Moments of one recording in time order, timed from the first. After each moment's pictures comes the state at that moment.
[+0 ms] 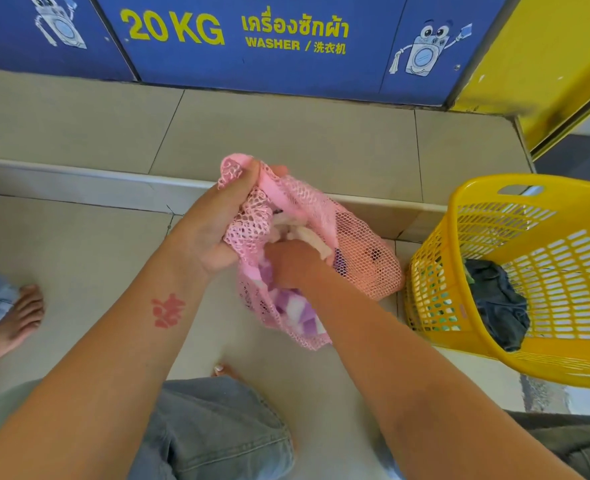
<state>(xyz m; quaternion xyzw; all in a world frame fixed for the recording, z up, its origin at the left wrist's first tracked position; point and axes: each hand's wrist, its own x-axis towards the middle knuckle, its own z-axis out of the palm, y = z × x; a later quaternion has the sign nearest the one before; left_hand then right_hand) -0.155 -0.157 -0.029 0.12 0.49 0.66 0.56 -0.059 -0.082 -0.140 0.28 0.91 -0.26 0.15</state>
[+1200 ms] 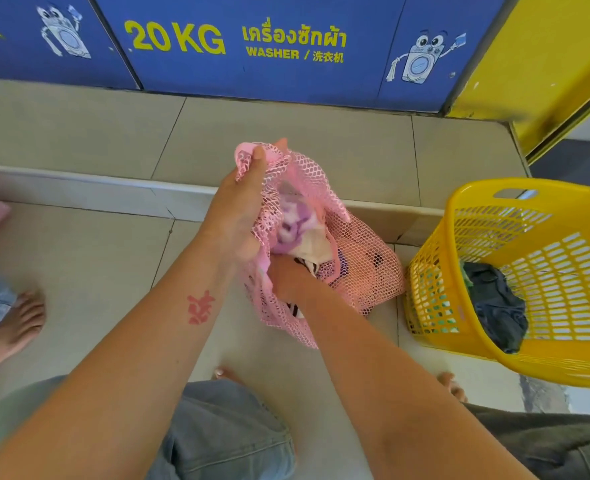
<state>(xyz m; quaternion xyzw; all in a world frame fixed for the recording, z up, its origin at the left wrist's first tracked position) -0.146 -0.129 -0.027 0.10 0.66 0.62 0.41 -0.058 -0.102 -0.138 0.26 0.90 -0.32 0.17</state>
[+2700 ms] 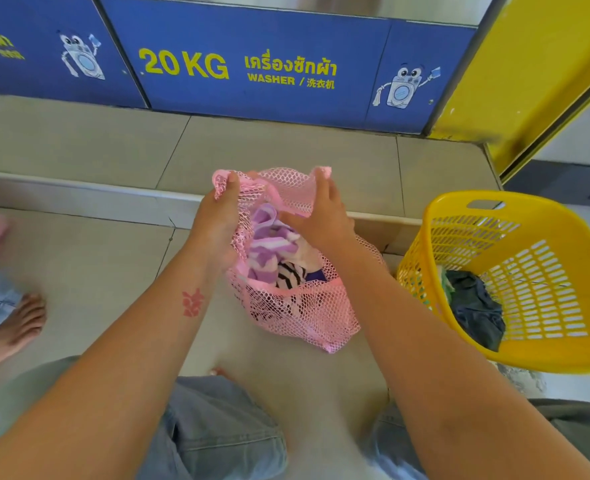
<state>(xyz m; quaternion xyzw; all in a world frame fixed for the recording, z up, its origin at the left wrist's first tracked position) -0.153 -0.154 -0.028 0.02 0.69 0.61 0.39 -0.037 -0.039 -0.071 0.46 0.81 -0.34 -0.10</state>
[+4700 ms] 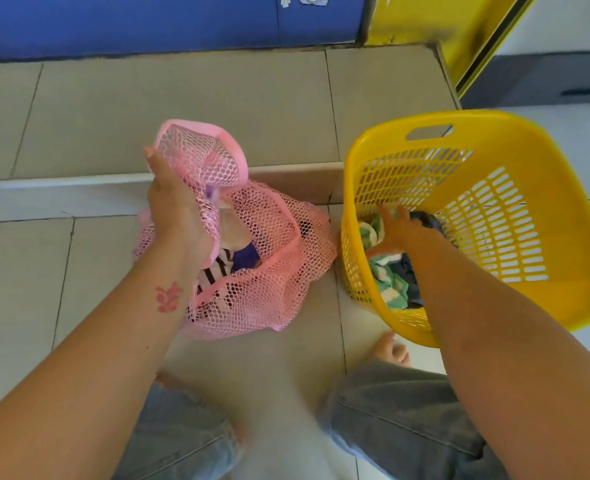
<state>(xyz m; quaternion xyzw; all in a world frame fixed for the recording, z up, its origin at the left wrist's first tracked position) -0.071 -0.044 -0.094 -0.06 0.71 0.61 0.34 0.198 0.096 -0.185 0.54 0.74 -0.26 0.31</state>
